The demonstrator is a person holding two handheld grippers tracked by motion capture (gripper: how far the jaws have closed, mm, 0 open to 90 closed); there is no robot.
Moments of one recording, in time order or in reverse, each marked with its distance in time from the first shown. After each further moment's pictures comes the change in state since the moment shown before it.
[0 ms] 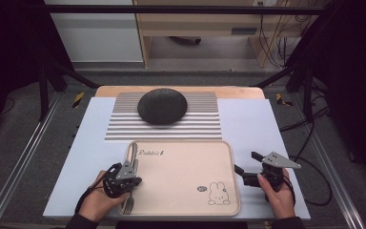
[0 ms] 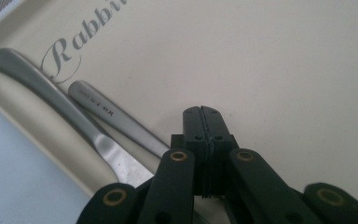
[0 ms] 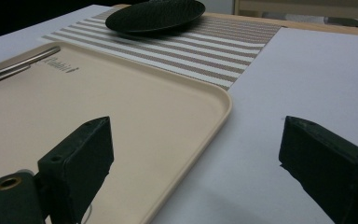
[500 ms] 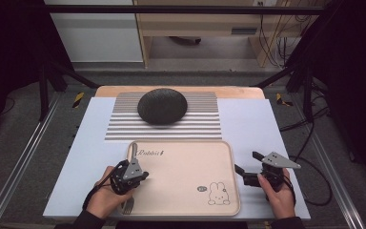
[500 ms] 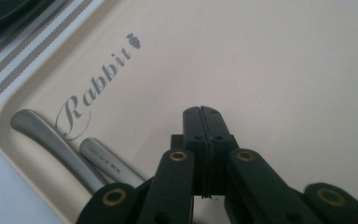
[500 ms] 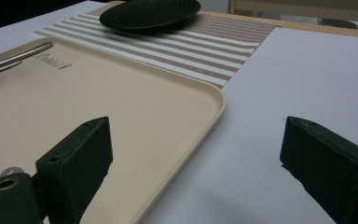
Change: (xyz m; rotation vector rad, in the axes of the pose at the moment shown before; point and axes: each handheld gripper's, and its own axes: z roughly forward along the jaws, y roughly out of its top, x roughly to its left) left arm -0.006 0.021 0.006 -0.056 0.051 0.078; right arm -0.001 -0.001 0.000 0.008 -0.022 -0.019
